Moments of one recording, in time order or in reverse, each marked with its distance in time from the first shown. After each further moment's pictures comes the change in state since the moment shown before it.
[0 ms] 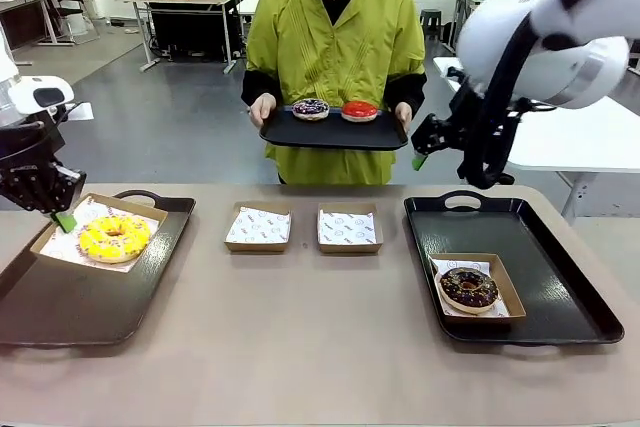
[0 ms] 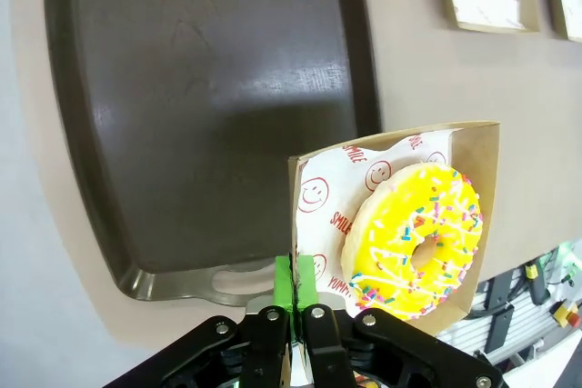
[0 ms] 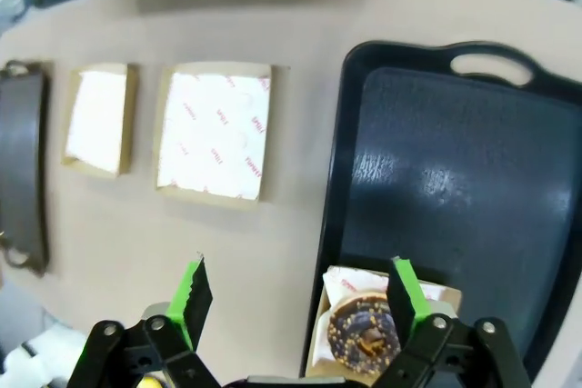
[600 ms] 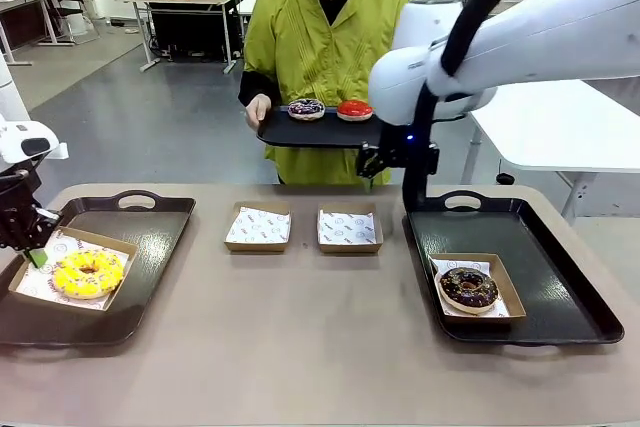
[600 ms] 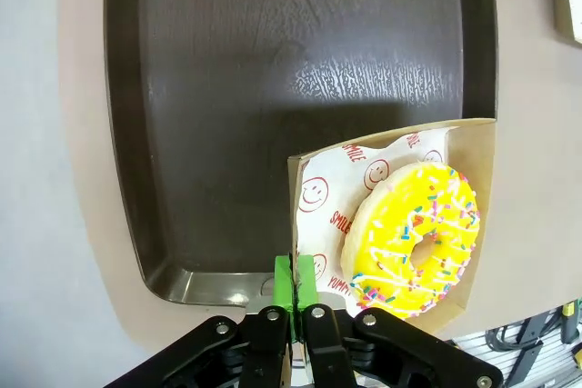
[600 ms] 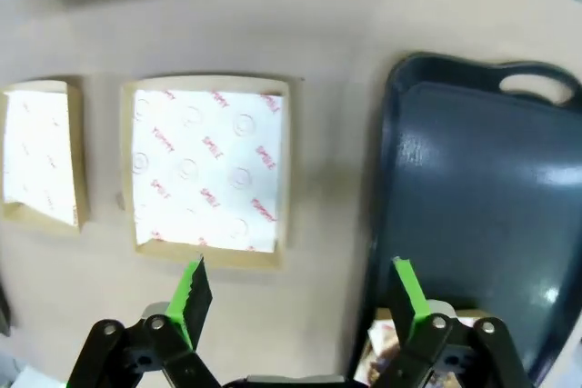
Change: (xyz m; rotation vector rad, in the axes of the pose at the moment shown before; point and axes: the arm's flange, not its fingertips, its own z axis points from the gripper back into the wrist) left arm -0.023 0.033 -0.046 0.110 -0.006 0.097; right arm 0.041 0.084 -0.092 -0.198 0.131 -0.001
